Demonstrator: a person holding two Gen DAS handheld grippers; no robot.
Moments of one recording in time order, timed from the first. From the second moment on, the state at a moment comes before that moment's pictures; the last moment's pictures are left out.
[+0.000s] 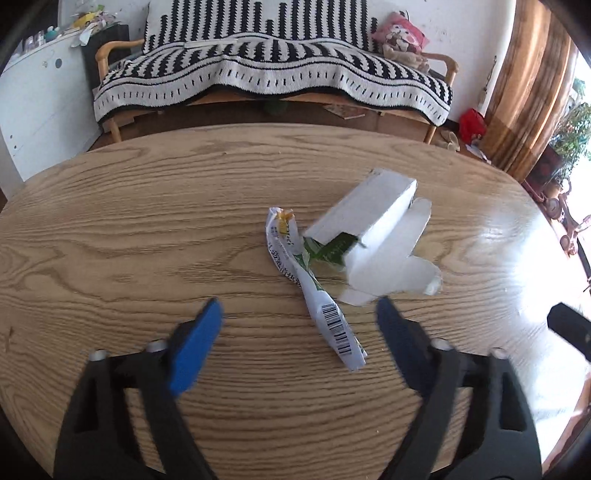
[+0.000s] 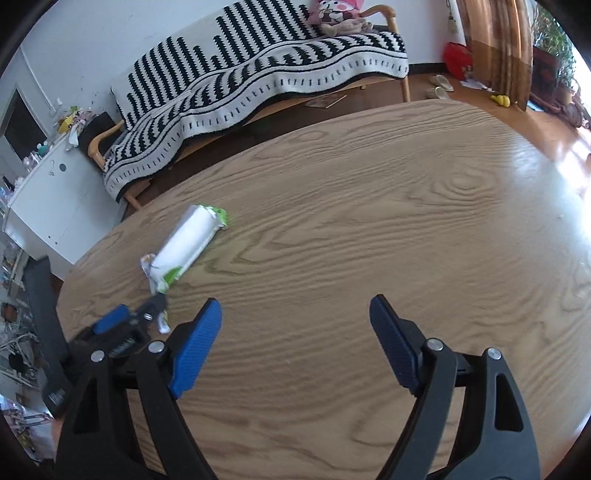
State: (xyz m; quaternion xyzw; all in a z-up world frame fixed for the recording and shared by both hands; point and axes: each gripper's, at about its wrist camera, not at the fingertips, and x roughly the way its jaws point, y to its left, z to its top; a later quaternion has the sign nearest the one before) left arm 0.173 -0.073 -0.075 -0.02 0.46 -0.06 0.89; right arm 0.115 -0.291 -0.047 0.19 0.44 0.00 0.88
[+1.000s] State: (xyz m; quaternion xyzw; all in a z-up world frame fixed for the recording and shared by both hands) left arm 0.155 -0.025 -0.053 -0.03 0.45 -0.05 0.89; right arm 0.251 -0.180 -0.072 0.22 0.50 0.07 0.83
